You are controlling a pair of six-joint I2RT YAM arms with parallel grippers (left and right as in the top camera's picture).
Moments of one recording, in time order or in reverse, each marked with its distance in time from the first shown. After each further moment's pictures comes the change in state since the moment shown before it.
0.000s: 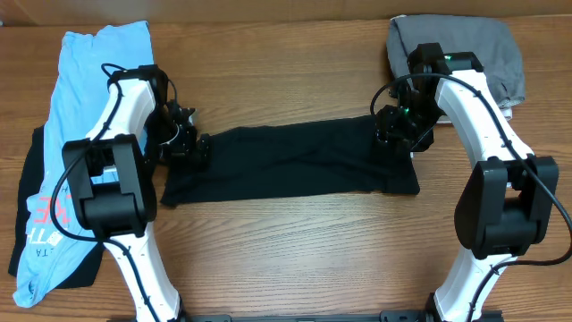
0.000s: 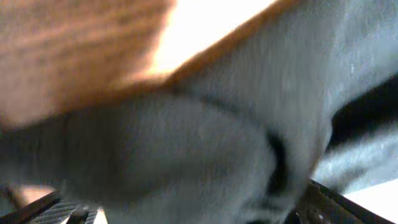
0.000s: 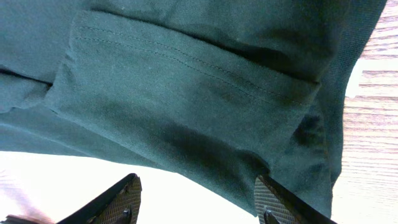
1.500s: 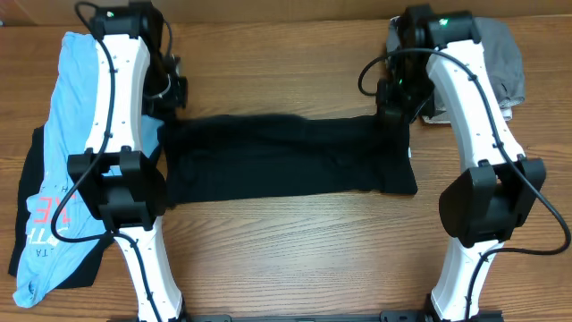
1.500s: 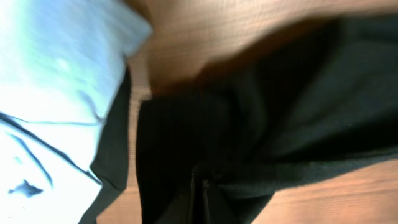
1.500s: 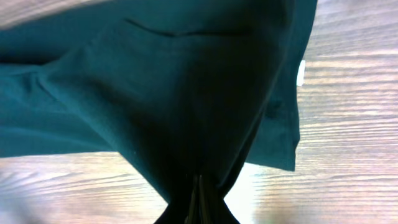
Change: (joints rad) left arm -0.068 0.075 0.596 -0.415 -0.150 -0.191; right arm 0.078 0.093 0.388 -0.281 0.150 0.093
